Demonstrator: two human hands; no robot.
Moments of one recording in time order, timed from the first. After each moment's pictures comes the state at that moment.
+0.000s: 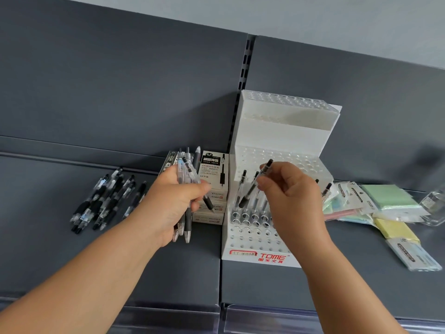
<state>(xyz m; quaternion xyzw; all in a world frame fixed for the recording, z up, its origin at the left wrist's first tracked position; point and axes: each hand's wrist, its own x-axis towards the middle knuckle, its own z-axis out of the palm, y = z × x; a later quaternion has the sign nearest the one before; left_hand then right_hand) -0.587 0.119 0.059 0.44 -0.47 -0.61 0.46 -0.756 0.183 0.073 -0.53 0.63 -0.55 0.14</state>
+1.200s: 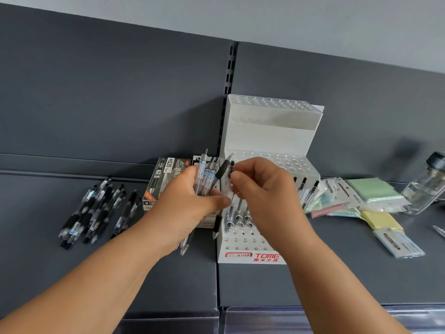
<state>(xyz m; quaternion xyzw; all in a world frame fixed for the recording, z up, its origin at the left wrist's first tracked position) -0.600 0.132 0.073 0.38 -0.63 -0.55 0.40 -0.730 0.183 0.089 -0.53 0.58 -0.57 0.24</state>
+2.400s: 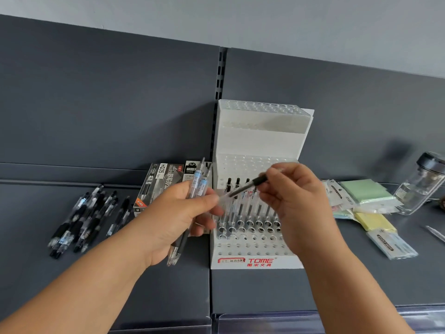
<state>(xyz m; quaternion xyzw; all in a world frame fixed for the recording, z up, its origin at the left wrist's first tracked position) -0.600 0.138 0.080 0.38 -0.57 -0.65 0.33 -0.769 0.196 0.092 -0.34 0.48 -0.73 0.35</state>
